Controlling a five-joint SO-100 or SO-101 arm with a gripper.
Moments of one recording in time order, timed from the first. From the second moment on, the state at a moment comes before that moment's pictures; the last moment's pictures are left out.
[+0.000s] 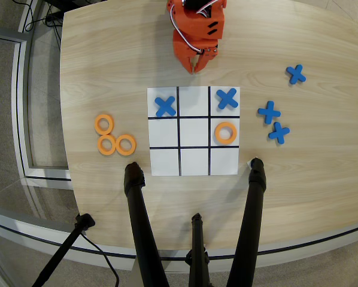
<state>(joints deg) -0.1 192.2 180.4 74.6 -90.4</state>
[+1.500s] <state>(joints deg) 24.8 93.3 115.1 32.3 -92.1</state>
